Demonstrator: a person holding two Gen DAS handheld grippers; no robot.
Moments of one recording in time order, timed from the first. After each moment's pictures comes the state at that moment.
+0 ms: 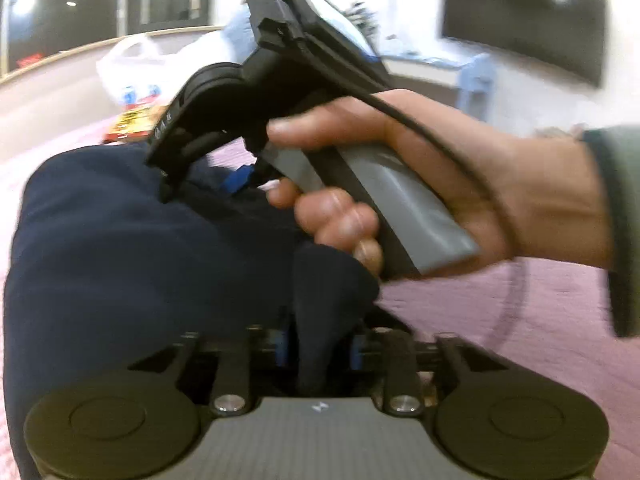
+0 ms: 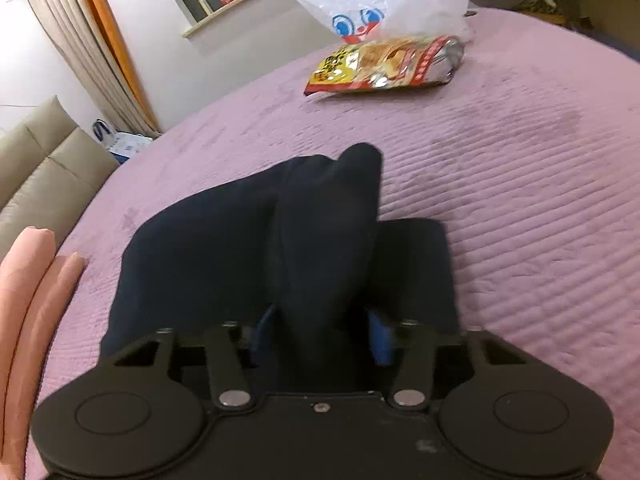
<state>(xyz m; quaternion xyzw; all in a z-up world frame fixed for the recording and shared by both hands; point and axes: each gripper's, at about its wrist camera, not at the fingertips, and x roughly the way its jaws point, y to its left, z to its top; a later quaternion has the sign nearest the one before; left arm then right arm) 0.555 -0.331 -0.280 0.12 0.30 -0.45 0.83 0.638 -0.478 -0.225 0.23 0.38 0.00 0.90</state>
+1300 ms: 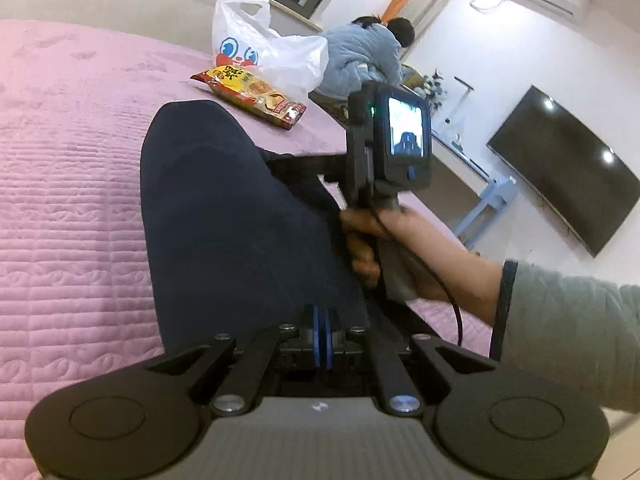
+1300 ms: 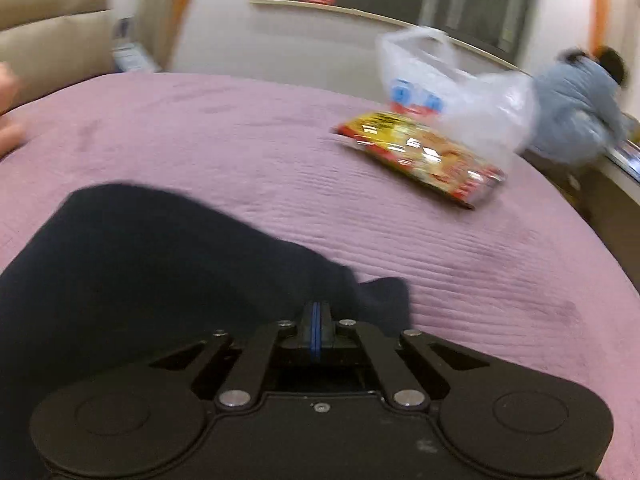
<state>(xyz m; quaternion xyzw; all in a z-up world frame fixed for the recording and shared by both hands) 0.609 -0.202 -0.268 -0.12 0.38 -0.42 0.82 0.739 -0.416 -0.257 -0.07 0.33 -0.05 0.94</state>
